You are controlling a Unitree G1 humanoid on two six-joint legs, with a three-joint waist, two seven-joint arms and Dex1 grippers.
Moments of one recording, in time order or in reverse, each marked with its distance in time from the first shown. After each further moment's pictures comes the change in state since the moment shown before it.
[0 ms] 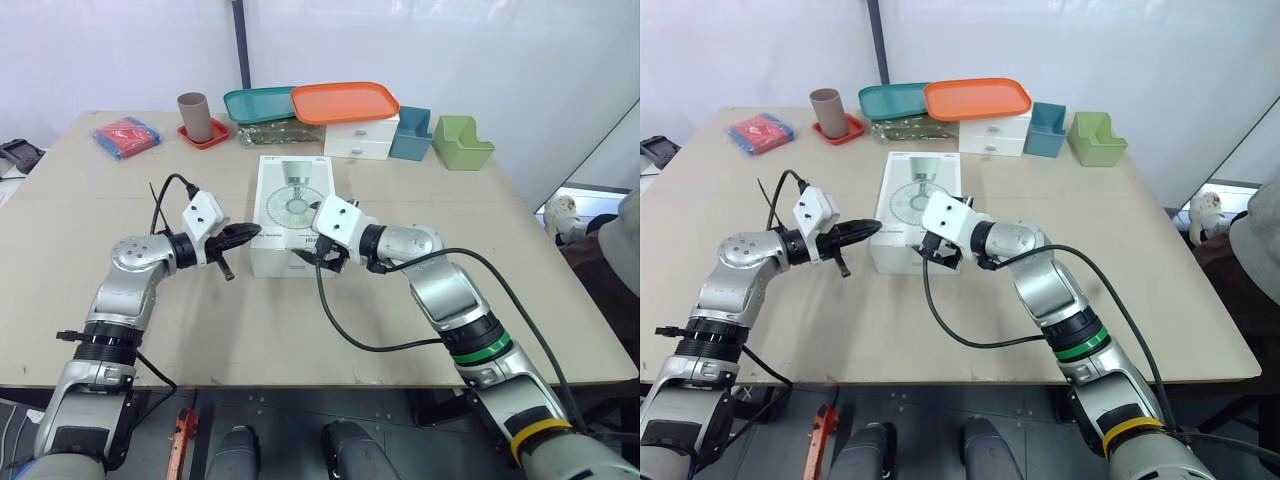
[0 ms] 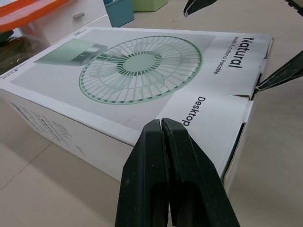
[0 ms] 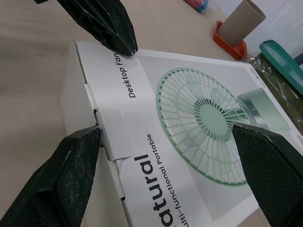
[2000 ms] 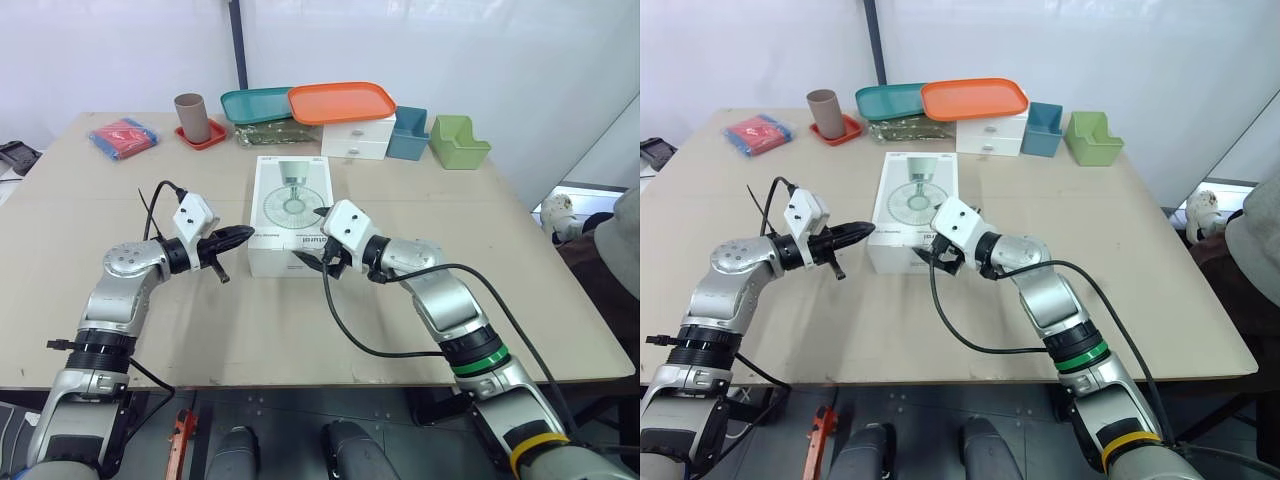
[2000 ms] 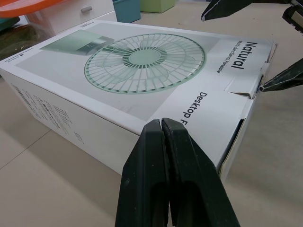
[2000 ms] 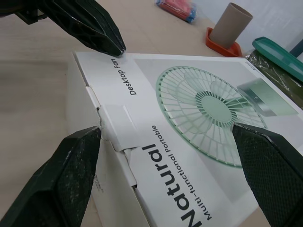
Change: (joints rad) left arm 0.046 0.021 0.014 -0.040 -0.066 0.063 0.024; right arm 0.078 0.021 -0.042 0.040 0.133 -0.092 -0.058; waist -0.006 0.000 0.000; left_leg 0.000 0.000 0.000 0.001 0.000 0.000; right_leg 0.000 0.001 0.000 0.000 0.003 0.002
